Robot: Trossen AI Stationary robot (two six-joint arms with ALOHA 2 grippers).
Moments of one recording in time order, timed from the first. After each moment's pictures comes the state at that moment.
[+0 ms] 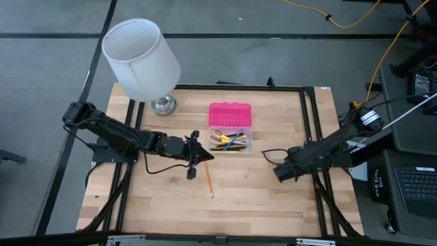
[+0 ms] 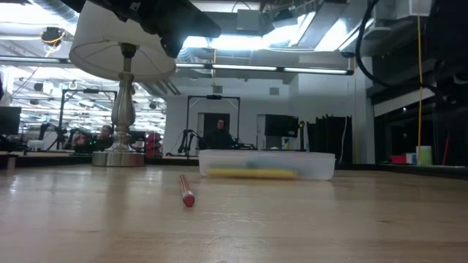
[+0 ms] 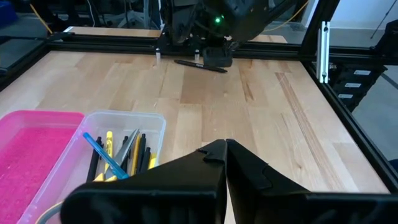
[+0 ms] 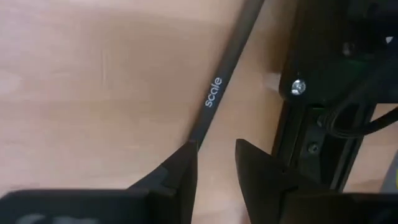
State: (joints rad) left arm -0.24 1.33 0.74 0.23 -0.22 -0.16; right arm 0.50 1.43 0.70 -1.12 -0.16 1.96
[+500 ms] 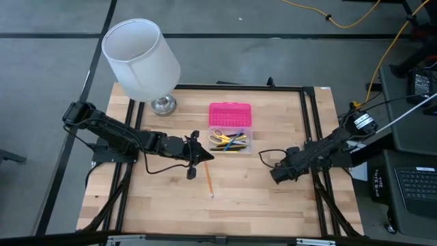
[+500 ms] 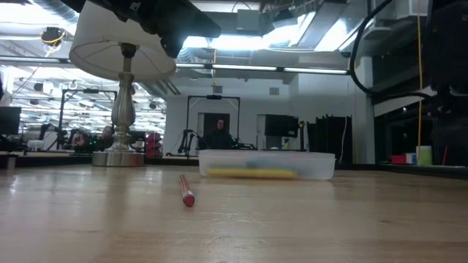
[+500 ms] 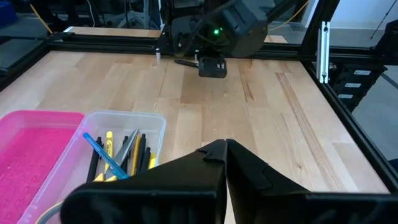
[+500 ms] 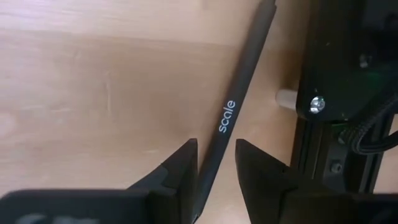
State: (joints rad) left arm -0.24 1.33 0.74 0.23 -0.22 -0.16; right arm 0.50 1.54 0.70 -1.08 -0.10 2.01
